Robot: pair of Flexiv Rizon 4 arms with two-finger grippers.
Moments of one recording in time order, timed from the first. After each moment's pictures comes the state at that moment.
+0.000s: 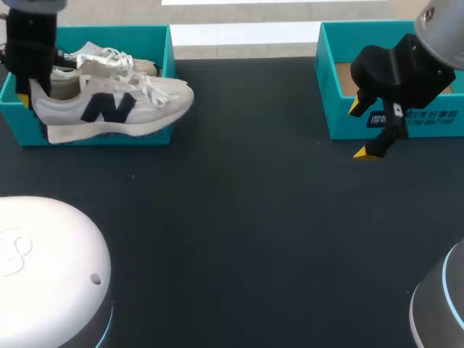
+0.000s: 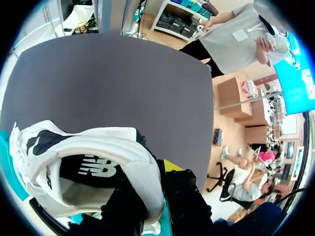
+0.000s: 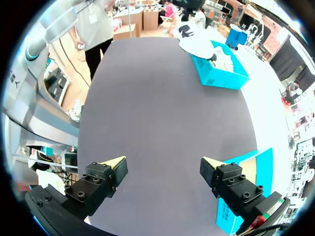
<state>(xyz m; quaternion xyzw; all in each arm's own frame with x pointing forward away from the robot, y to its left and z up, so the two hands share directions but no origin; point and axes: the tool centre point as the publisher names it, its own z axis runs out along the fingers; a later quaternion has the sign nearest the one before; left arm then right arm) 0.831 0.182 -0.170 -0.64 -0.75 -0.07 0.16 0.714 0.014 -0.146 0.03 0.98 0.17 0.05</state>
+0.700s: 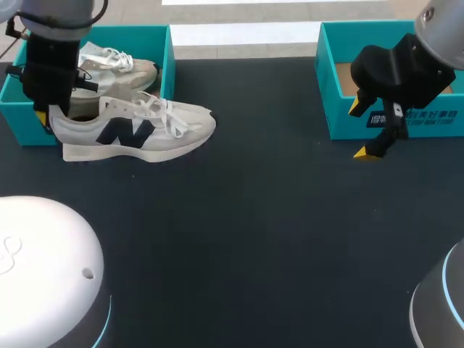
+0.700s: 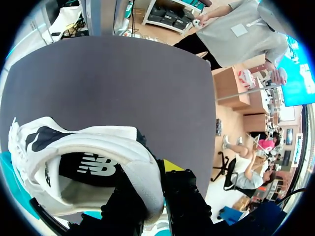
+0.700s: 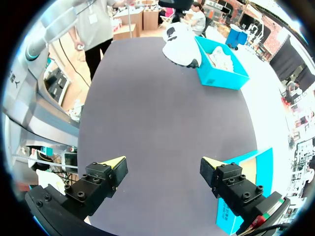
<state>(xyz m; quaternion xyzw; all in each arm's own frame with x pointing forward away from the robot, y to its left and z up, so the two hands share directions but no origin) 0.798 0.147 -0.174 -0.67 -0.72 -0.10 0.14 0.714 0.014 -0.146 0.03 0.98 0.17 0.05</state>
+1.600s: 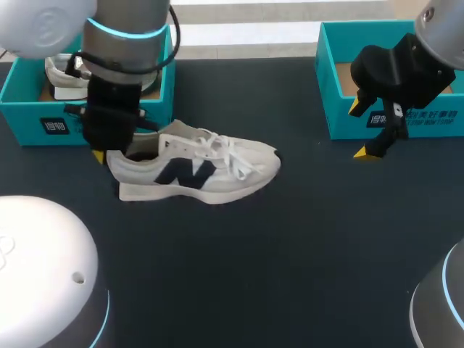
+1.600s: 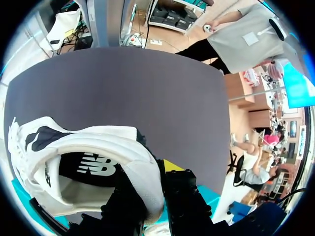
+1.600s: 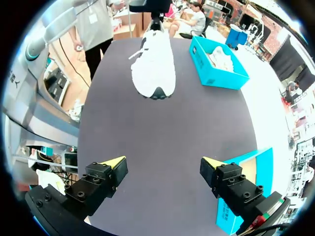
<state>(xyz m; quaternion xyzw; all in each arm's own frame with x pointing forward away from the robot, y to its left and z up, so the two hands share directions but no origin) 0.714 0.033 -0.184 -0.70 -0.69 -0.09 0.12 0.714 0.014 -0.146 0.03 0.98 0.17 0.05</state>
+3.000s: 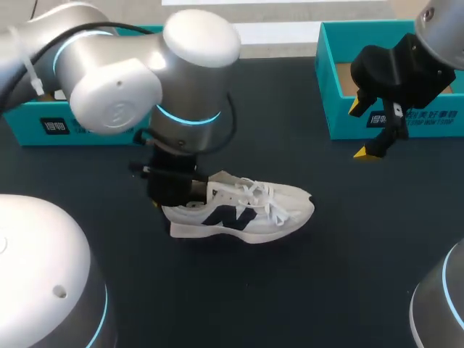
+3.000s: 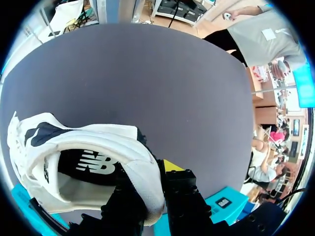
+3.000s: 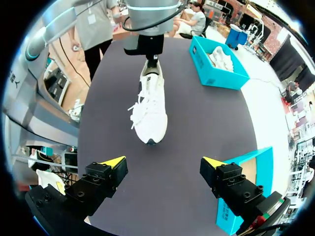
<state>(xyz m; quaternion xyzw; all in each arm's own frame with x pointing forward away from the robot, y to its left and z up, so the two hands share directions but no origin) 0.714 -0.035 -0.309 -0.70 -0.70 -0.10 0.10 0.714 0.014 -0.146 0.03 0.98 0.17 0.05</state>
